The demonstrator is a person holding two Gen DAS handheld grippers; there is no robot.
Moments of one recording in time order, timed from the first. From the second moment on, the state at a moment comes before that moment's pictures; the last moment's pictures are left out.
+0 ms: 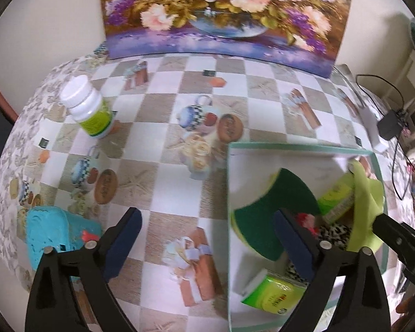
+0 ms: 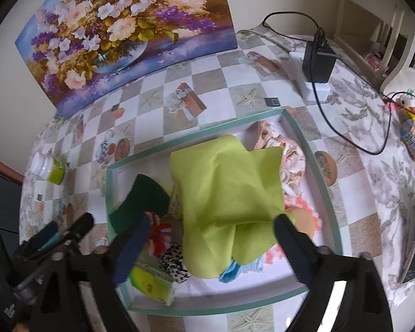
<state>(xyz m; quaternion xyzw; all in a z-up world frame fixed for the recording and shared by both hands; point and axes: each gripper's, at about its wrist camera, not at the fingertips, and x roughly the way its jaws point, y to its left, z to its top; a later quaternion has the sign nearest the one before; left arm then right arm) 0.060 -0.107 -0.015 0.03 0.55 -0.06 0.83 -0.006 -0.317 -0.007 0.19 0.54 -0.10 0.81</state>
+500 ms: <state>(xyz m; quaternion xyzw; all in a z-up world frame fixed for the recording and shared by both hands) 0.071 -0.094 -0.023 0.05 0.55 -0.04 0.84 -0.005 -0.316 -0.005 0.18 0.54 -0.11 0.82</state>
